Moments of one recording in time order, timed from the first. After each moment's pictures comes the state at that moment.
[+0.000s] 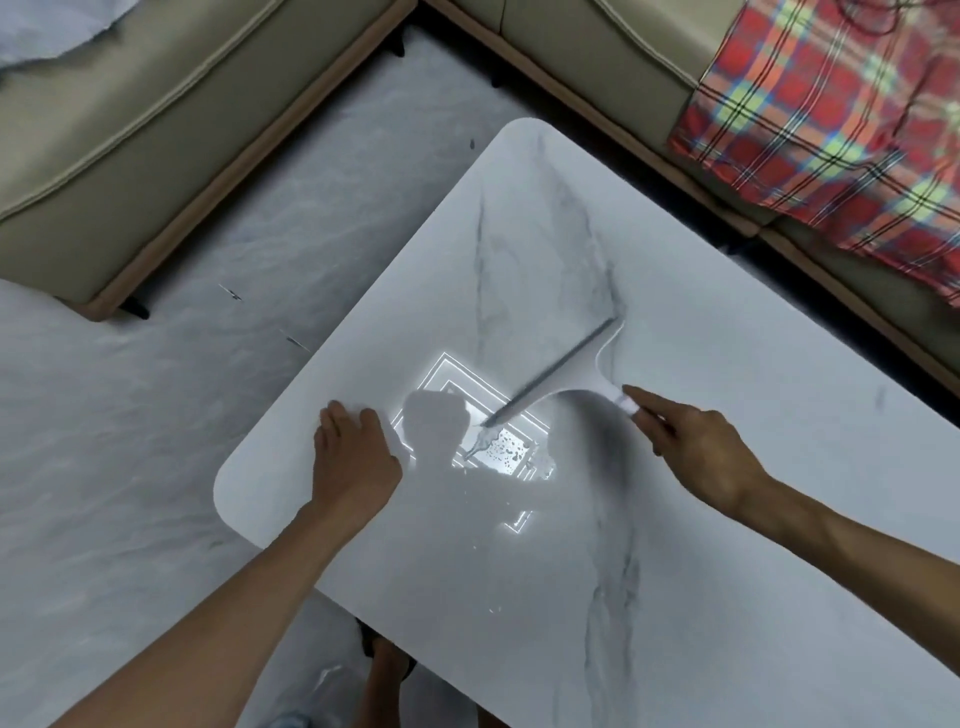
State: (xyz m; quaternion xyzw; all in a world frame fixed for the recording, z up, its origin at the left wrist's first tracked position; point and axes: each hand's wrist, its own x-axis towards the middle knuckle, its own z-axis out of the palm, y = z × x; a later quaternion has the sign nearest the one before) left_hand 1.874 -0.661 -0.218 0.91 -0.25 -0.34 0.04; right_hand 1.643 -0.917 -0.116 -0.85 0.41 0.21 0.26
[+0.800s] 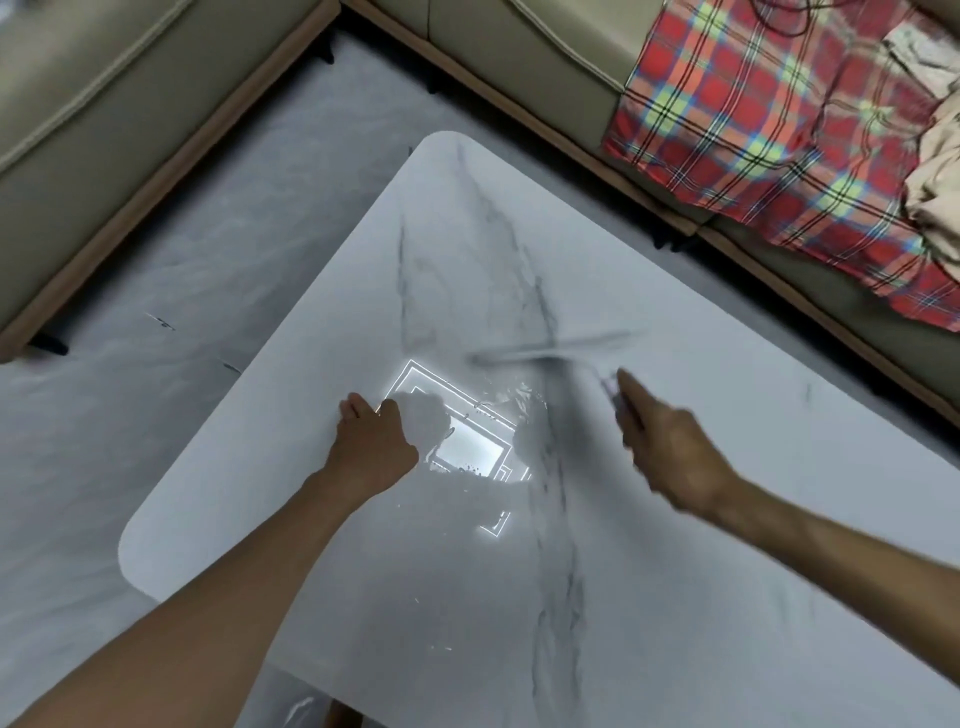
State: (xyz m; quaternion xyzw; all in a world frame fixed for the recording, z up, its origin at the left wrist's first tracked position) left_hand 1.856 -0.777 -0.211 0.84 -0.28 -0.46 0.04; right_hand 1.631 -0.960 -0.100 -0.79 0.49 0.17 0.34
